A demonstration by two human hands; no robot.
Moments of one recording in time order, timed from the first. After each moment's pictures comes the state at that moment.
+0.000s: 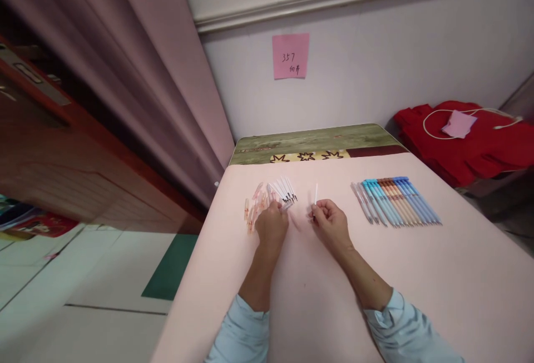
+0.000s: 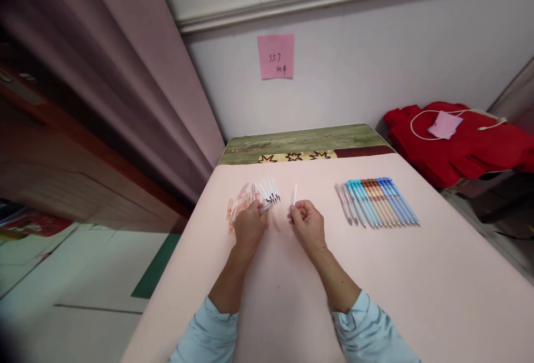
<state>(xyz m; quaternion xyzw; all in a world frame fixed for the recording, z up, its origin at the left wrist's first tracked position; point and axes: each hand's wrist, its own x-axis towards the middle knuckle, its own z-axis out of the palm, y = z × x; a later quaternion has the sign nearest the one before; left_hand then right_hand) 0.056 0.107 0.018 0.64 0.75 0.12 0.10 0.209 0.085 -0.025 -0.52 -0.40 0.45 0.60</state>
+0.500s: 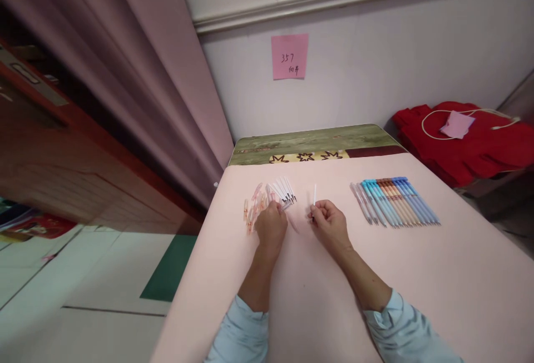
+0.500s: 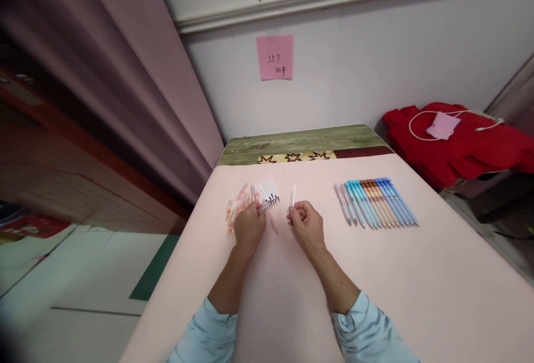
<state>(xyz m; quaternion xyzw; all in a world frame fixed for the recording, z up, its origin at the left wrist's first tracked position) 0.057 0.109 0.019 0.63 0.76 0.13 0.11 0.209 0.085 -0.024 -0.52 -0.40 0.46 0.60</state>
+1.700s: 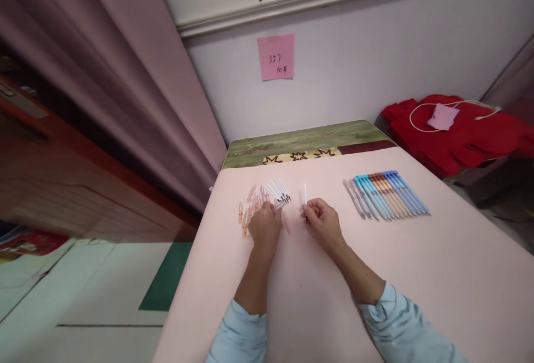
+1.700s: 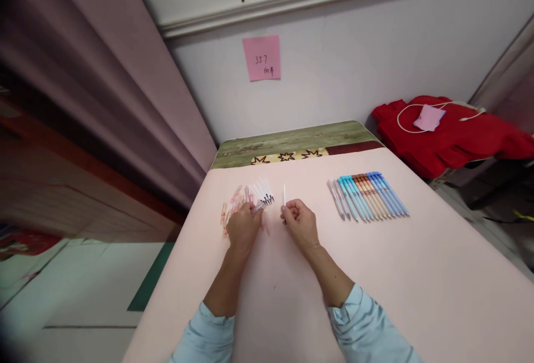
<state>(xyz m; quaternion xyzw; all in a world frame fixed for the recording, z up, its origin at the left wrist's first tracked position) 0.057 0.110 0.021 0.62 0.77 0.12 0.09 0.209 0.086 -0.024 -0.52 -0.42 0.46 0.59</state>
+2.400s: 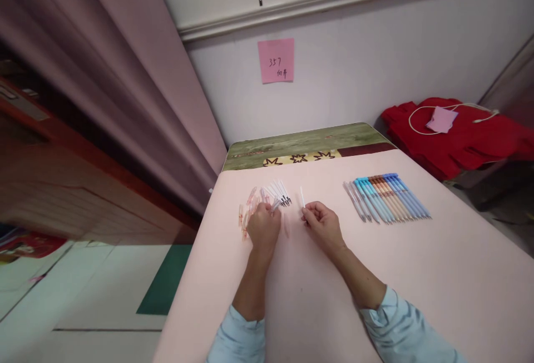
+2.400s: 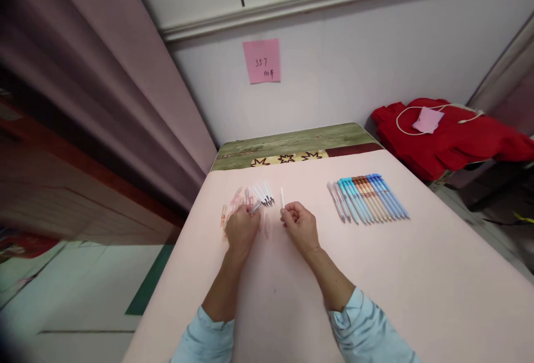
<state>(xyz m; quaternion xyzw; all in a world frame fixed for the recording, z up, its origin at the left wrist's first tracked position) 0.056 0.112 0.027 0.59 0.77 0.20 0.12 0.209 0.086 -0.023 -0.52 -0.43 0.46 0.58</state>
